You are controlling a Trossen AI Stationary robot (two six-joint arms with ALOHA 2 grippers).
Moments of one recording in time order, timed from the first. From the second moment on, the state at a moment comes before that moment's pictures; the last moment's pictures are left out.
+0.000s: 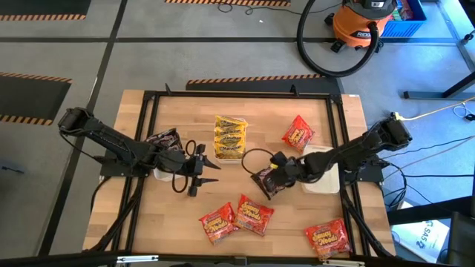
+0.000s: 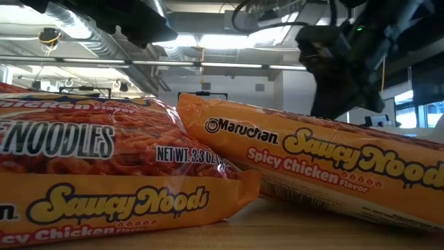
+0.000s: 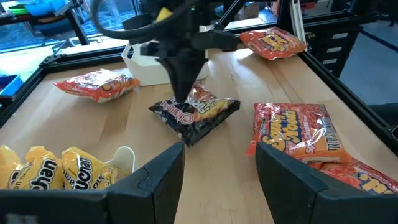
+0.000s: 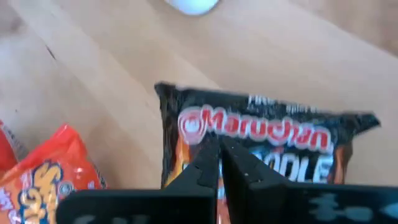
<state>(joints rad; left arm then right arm) -0.32 1.15 0.60 0.20 -0.25 0.01 0.31 1.51 0.84 -0.36 0.29 1.16</state>
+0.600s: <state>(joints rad) -0.31 1.33 0.62 0.39 -0.20 -0.09 0.18 1.51 0.97 -0.71 0.15 0.85</state>
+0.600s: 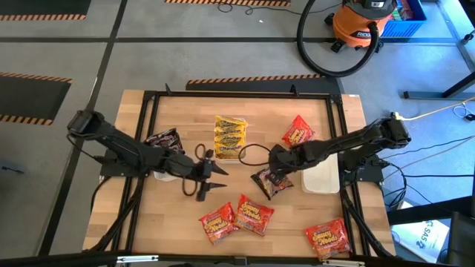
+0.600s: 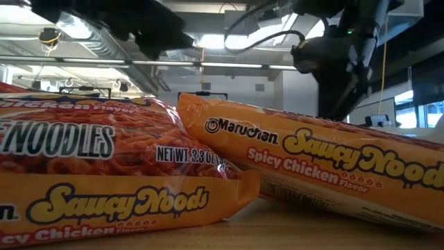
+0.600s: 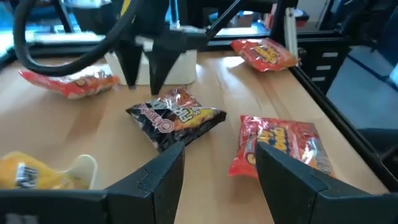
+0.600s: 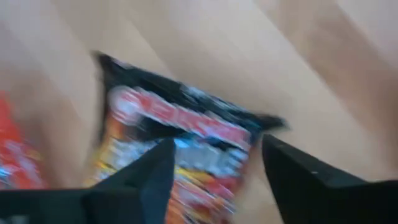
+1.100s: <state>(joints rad) -0.27 1.85 1.05 0.34 -0.22 -0.12 0.22 1.51 0.92 -0.86 0.14 0.64</state>
